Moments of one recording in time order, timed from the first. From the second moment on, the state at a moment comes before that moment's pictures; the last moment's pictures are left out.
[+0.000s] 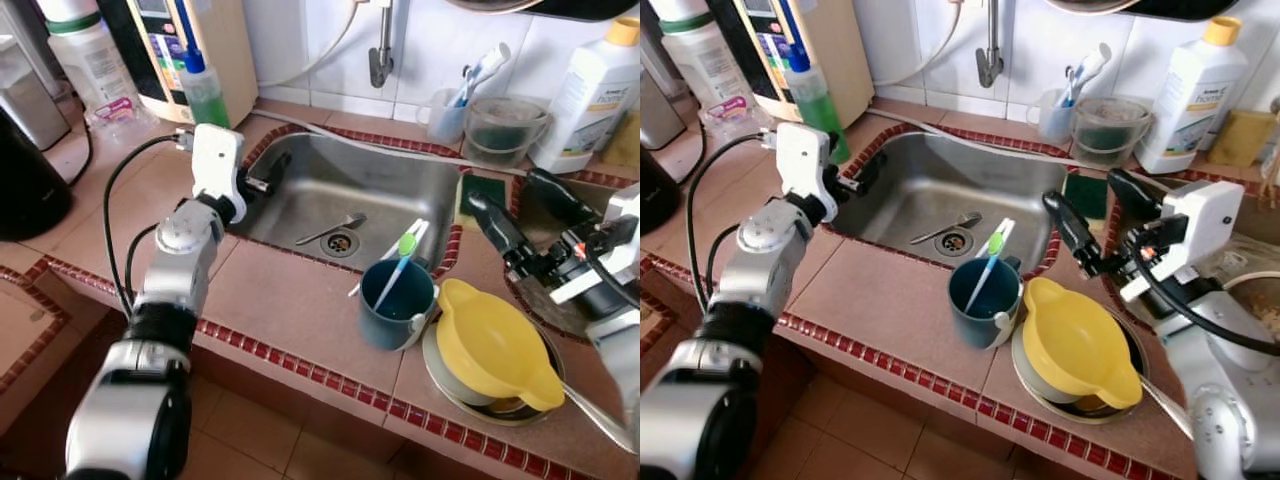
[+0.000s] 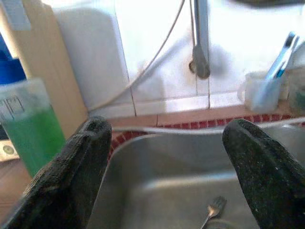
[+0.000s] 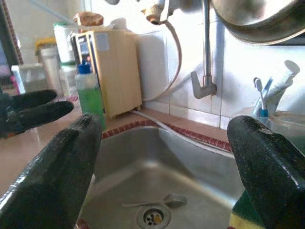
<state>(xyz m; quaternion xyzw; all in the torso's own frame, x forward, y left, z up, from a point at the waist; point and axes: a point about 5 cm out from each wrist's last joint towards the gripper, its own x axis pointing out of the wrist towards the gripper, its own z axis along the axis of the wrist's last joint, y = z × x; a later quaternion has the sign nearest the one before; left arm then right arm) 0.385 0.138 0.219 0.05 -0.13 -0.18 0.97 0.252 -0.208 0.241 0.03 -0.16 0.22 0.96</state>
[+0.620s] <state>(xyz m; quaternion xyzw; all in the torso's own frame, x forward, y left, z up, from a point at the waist) 0.345 0.123 0.229 0.00 -0.17 -0.15 0.97 0.262 -0.164 0.237 0.12 -0.19 0.18 0.96</state>
